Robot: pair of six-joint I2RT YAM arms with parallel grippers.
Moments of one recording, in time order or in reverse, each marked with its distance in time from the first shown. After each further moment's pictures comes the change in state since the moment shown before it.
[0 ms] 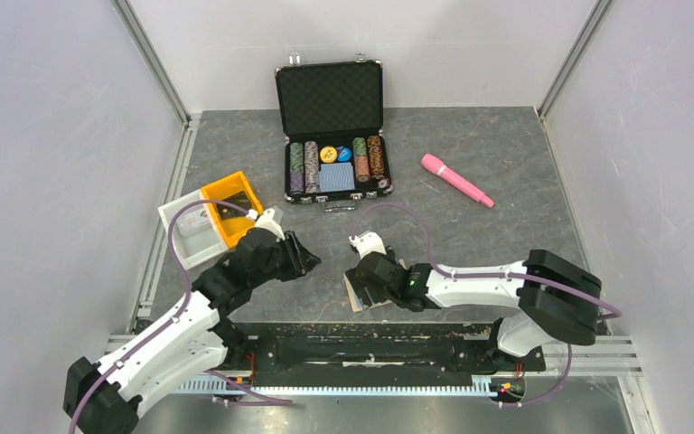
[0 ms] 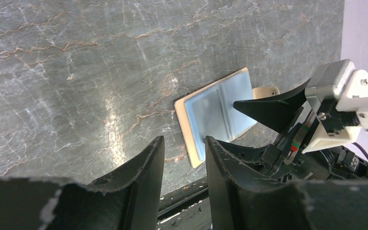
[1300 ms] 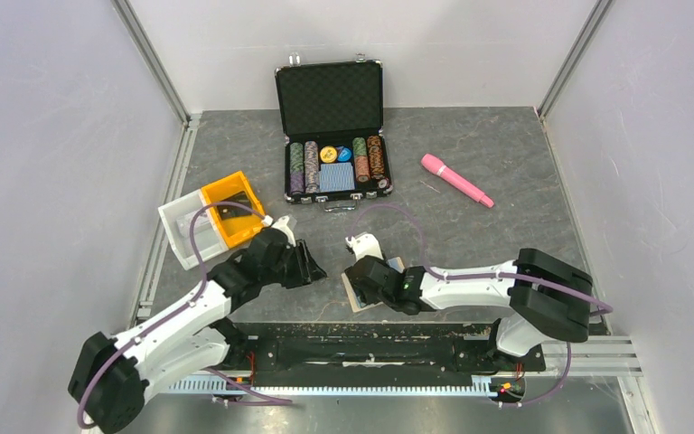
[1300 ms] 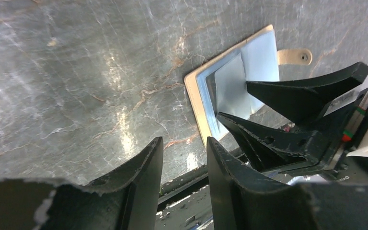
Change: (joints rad) left arm 0.000 0.106 -0.023 -0.013 0.089 0.016; right arm 0.040 0.065 0.031 0.028 0.053 0.053
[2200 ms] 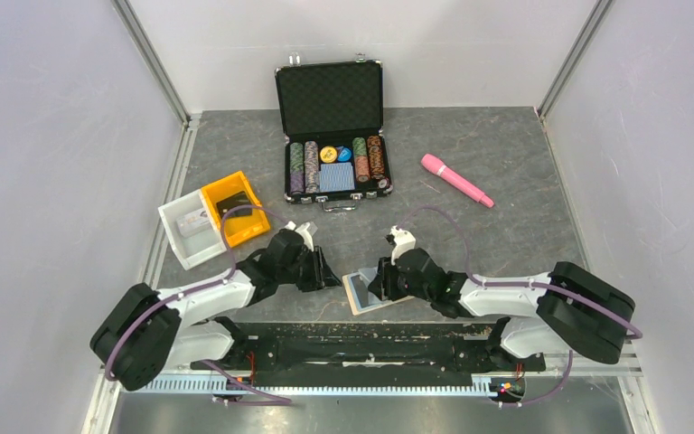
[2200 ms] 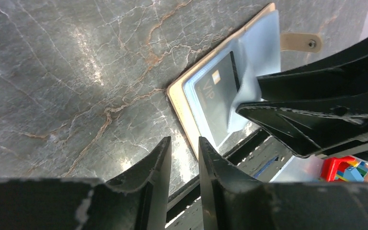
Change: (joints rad) left arm -0.024 0.304 -0.080 0.368 0.188 -0.016; right arm -0.204 -0.209 -0.357 0.438 -0.341 0.132
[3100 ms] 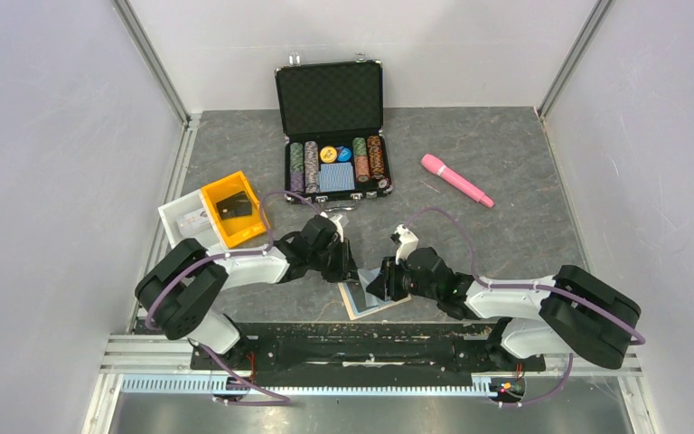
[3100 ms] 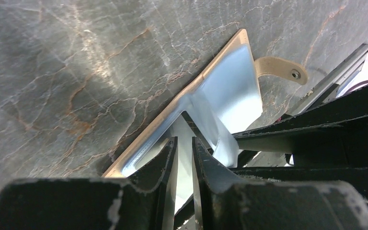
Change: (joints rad) left arm -0.096 0.358 0.232 0.050 0.020 0.002; right arm -0.060 -0.036 -0.073 0.139 -0.169 0.037
